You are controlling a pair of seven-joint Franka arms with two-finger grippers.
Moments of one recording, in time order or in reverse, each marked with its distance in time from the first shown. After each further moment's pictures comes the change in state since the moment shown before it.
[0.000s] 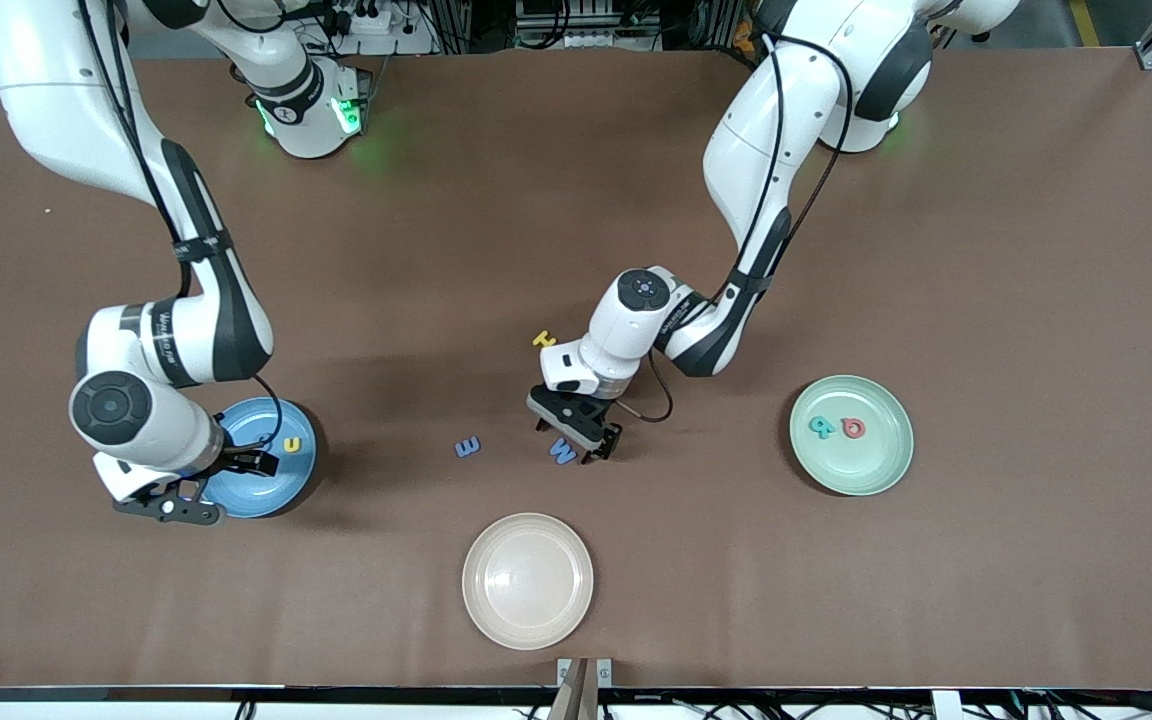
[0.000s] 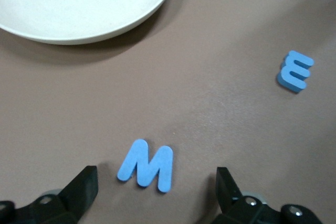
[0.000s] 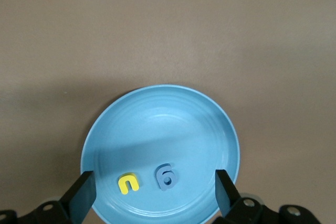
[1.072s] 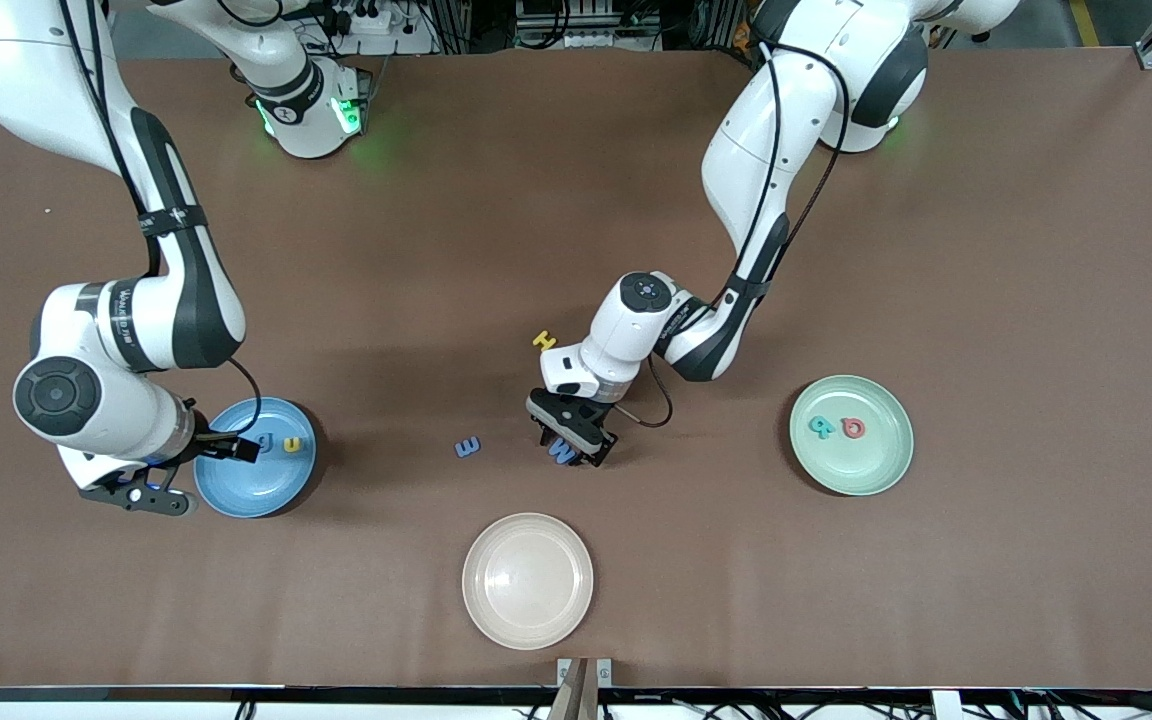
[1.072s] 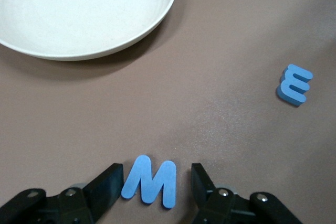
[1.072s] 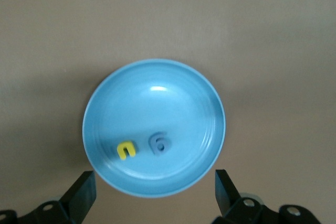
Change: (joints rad) left arm 0.000 0.016 0.002 0.026 0.002 0.020 0.001; right arm -0.014 -0.054 0.012 0.009 0.057 -0.163 -0.012
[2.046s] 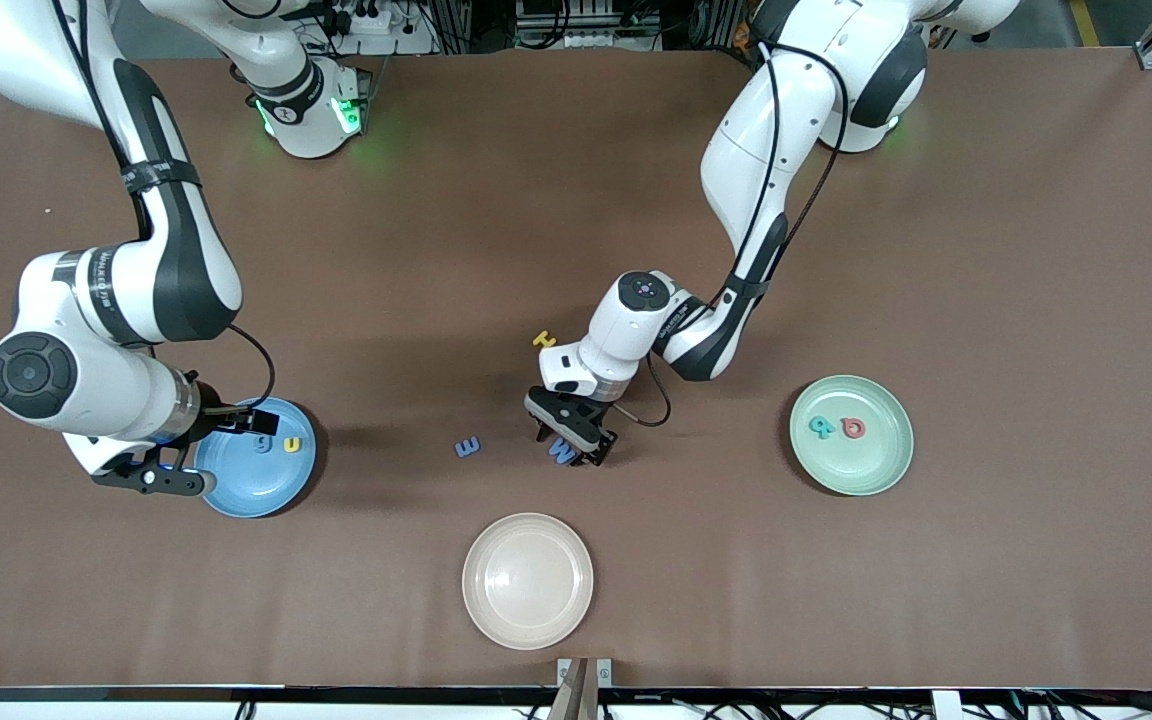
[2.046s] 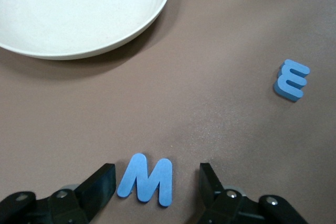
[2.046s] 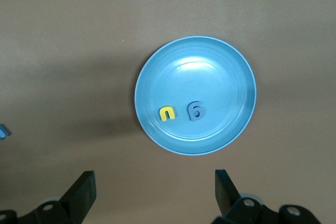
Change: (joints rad) left arm -0.003 0.002 0.000 -0.002 0.013 0.001 0.003; right arm 0.002 -0.063 0.049 0.043 0.095 -0.112 -0.068
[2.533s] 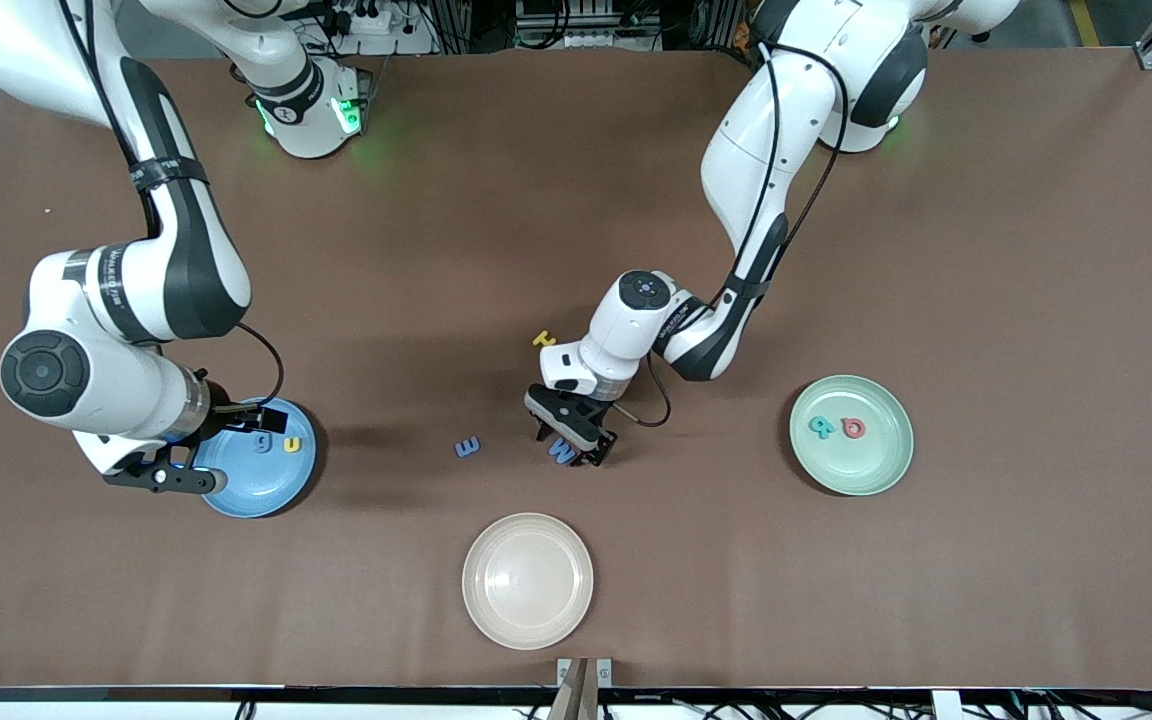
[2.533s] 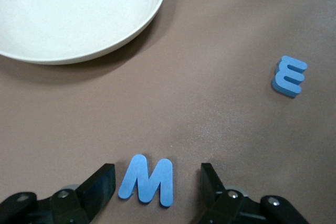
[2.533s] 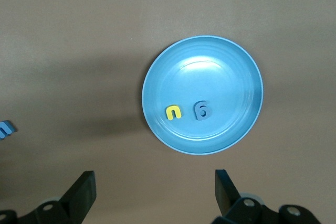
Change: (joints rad) left arm 0.001 0.000 0.001 -0.007 0.011 0.017 0.036; right arm 0.009 0.000 0.005 0.000 0.000 0.002 0.000
